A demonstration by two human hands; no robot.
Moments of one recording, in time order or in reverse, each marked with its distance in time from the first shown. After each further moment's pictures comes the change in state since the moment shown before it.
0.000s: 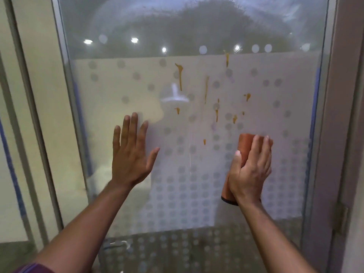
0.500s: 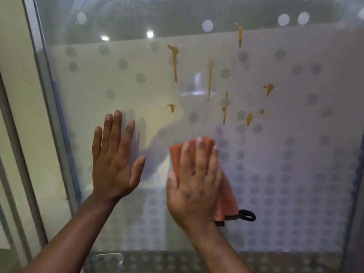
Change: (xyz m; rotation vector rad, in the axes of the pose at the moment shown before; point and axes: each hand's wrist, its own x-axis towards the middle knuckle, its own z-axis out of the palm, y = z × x) left_hand -0.004 -0.011 0.022 0.036 0.073 0.057; right_hand -0.062 -0.058 0.084 -0.063 -0.131 -0.452
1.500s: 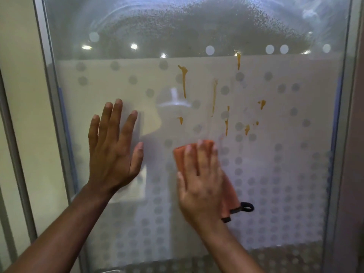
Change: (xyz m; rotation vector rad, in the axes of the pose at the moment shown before) left_hand 0.047 -0.028 -0.020 0.000 0.046 0.013; right_hand 0.017 -0.010 -0.008 -0.024 -0.024 -0.033
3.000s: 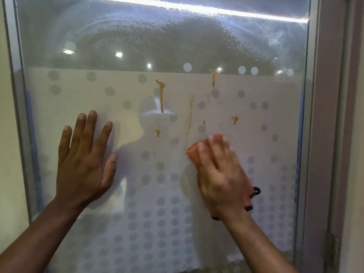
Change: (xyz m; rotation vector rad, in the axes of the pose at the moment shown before) left_hand -0.002 -0.007 0.015 0.001 0.044 0.036; right_hand 0.053 0.104 -0.051 -0.147 0.134 -0.209
